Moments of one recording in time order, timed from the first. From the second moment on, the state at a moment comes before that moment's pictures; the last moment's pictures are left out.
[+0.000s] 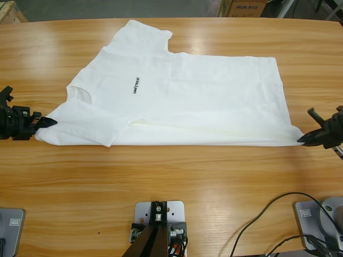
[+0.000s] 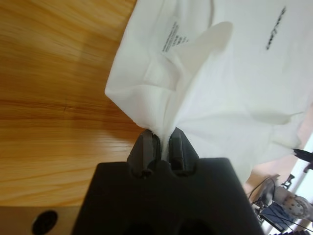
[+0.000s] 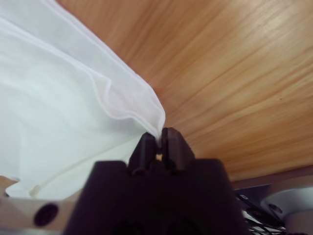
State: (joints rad) arm 0 -0.14 1.50 -0.48 0.10 -0.36 -0.71; arm 1 -0.20 1.60 -0.59 0.59 0.32 0.77
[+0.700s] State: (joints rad) arm 0 -0.23 1.58 -0.44 0.08 -0.29 -0.74; arm 1 -0.20 1.65 -0.59 0.57 0.31 0.78
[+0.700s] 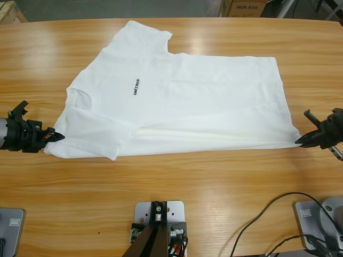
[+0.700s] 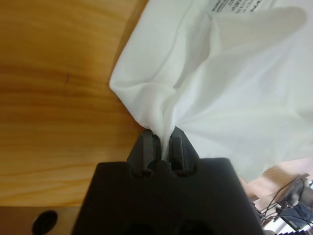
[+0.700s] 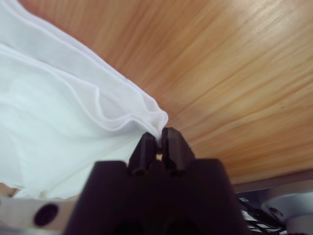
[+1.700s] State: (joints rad) arm 0 -0.26 1.44 -0.34 0.08 -0.23 -0.88; arm 1 -0.20 1.67 -0.59 0.60 0.29 0.83
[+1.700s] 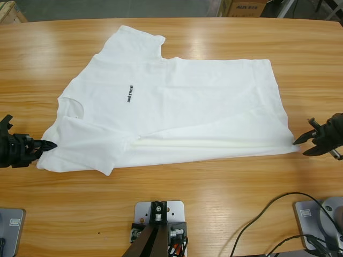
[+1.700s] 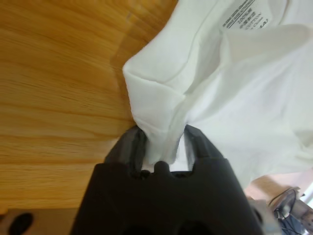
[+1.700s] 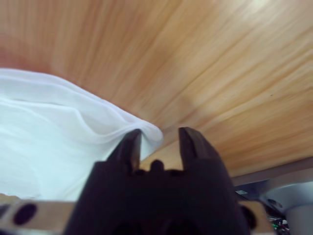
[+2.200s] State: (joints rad) arm 0 -0.34 1.31 -0.44 0.11 -0.22 -0.86; arm 1 -0.01 1.45 -0.77 0.60 0.26 0.72
